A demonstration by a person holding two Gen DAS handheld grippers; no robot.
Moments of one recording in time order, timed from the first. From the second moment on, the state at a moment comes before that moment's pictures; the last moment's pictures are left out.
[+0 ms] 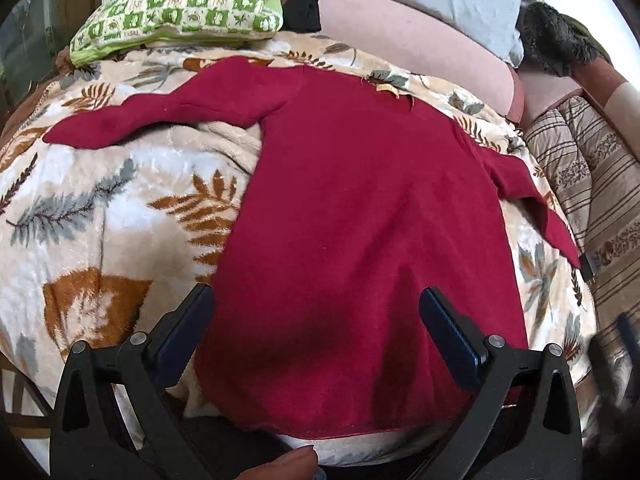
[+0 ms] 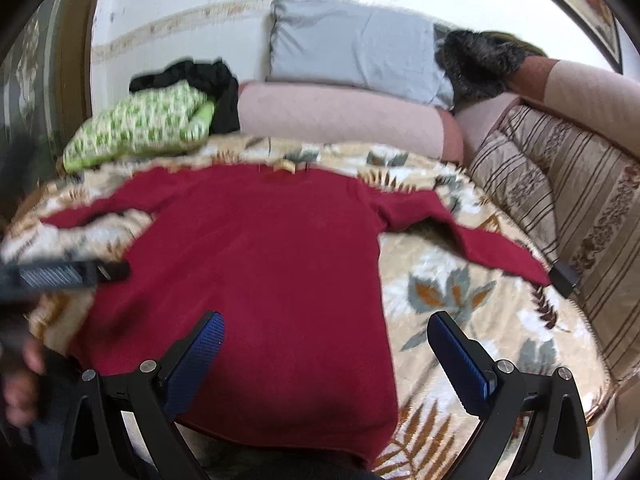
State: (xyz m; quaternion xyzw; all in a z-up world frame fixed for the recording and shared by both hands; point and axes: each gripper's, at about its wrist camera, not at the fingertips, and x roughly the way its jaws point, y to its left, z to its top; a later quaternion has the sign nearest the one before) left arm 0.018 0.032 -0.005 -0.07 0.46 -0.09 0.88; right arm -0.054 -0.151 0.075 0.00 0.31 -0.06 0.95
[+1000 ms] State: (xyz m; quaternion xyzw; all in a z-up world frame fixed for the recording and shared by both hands) left arm 0.000 -0.002 0.001 0.07 0.47 -0.01 0.88; right arm 0.080 -0.194 0.055 0.10 0.32 -0.04 0.94
